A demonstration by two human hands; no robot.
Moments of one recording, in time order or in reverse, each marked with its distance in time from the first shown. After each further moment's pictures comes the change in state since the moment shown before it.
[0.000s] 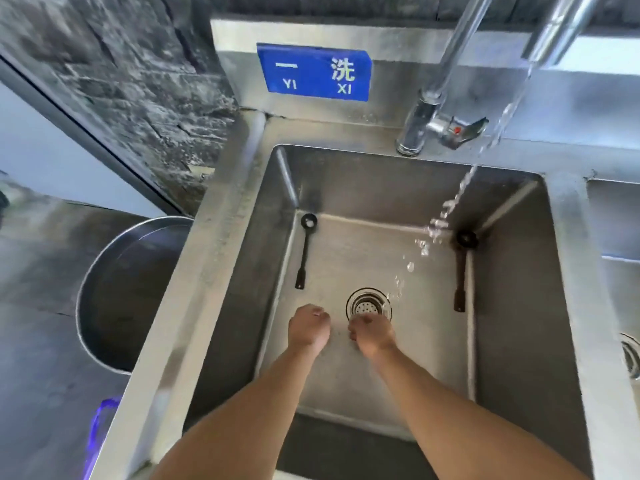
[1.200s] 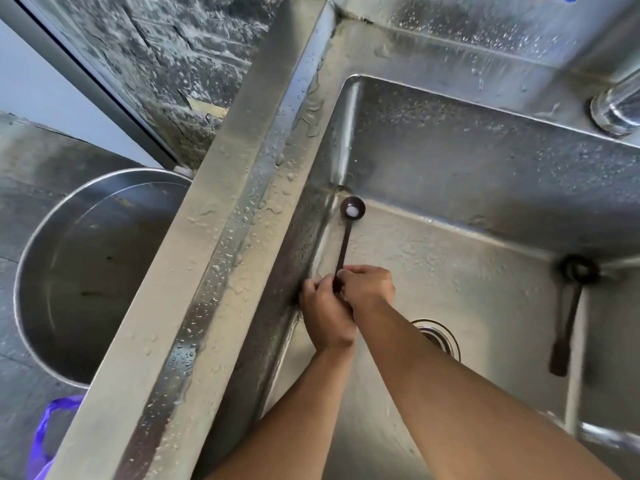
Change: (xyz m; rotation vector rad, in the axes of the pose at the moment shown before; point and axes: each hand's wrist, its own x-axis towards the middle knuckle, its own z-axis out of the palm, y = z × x) left_hand 0.146 -0.014 0.017 -0.237 0.396 0.102; right_hand 0.153 -0.101 0.122 0.121 0.188 0.110
